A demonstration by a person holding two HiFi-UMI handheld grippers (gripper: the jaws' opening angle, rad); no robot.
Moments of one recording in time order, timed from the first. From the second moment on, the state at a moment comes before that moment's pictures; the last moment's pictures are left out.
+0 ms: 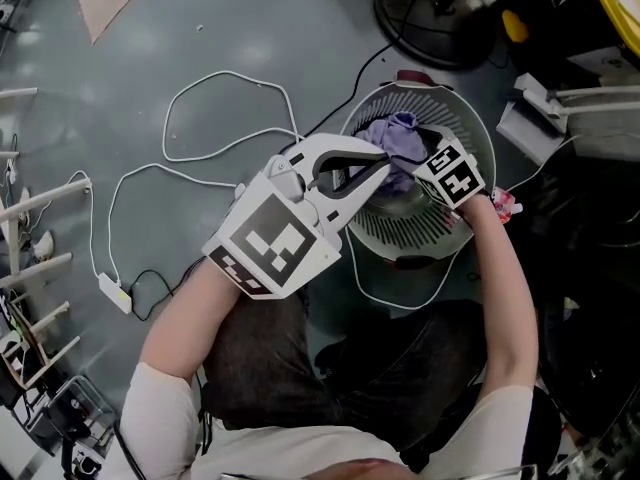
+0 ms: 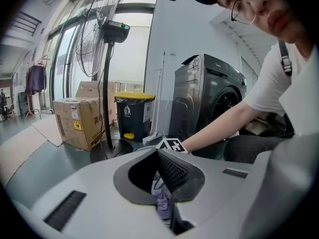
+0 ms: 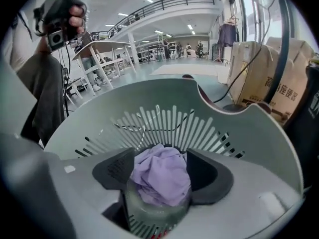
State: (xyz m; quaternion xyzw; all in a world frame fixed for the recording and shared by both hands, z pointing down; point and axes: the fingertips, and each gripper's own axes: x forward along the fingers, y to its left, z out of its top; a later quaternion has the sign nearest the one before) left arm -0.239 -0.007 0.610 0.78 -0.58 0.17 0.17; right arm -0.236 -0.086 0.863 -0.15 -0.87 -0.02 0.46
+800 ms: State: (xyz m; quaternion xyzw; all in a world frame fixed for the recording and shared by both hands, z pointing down) left arm -0.234 0.015 0.616 0.77 -0.58 0.19 0.20; right arm -0.231 -0.093 1.017 -0.11 -0.82 0.04 0.56
